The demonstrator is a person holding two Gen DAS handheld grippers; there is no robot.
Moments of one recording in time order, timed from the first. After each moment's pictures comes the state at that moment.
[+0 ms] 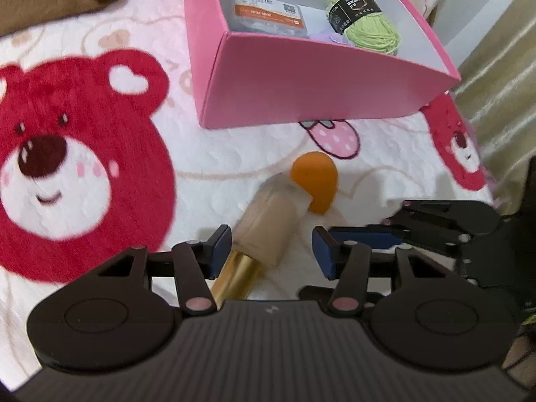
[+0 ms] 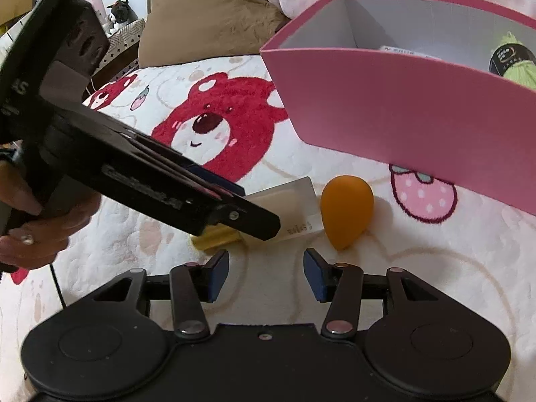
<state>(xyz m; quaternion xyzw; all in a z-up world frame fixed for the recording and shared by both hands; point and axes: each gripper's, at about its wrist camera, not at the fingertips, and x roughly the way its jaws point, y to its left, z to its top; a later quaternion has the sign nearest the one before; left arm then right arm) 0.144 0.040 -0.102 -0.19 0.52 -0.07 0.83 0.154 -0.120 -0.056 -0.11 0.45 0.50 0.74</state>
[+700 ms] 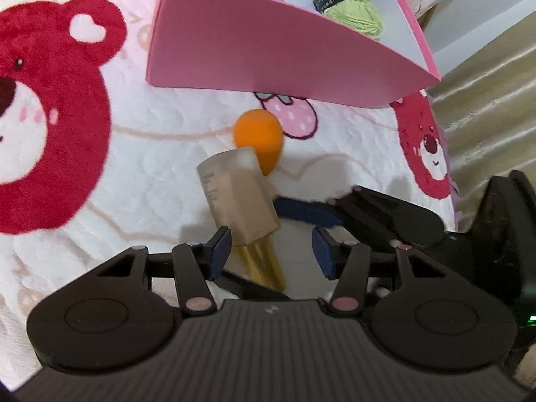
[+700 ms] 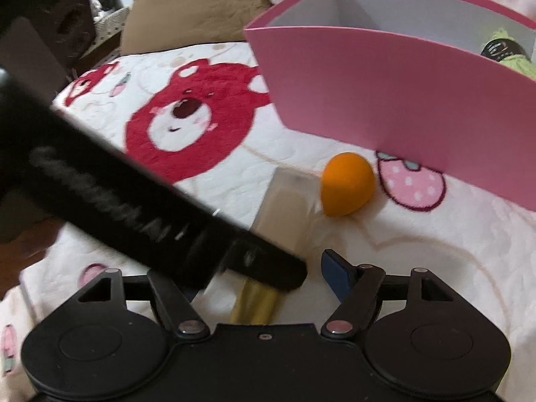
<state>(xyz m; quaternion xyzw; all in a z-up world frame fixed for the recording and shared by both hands) 0.148 0.012 -0.109 -0.27 0.53 -0.09 0.80 0.153 -0.115 -0.072 -0.14 0.44 0.46 0.76</state>
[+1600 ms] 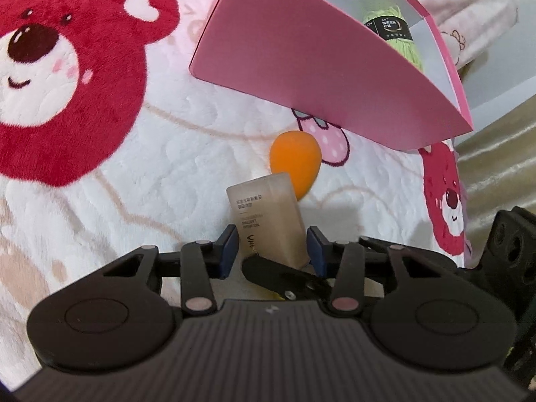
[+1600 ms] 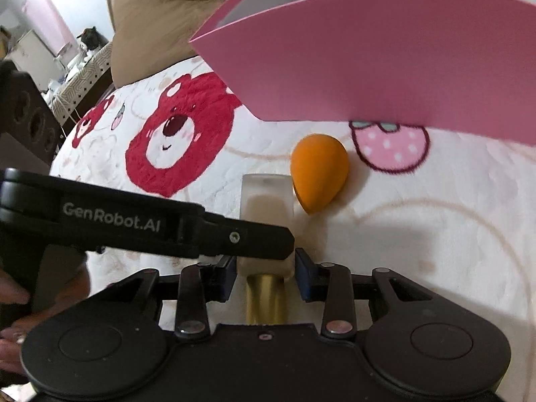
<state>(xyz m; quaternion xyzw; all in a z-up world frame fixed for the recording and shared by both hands) 0.135 0.008 -0.128 -0.33 0.49 0.01 0.81 0.180 -0.146 -0.080 -0.03 0.49 0.47 0.73</state>
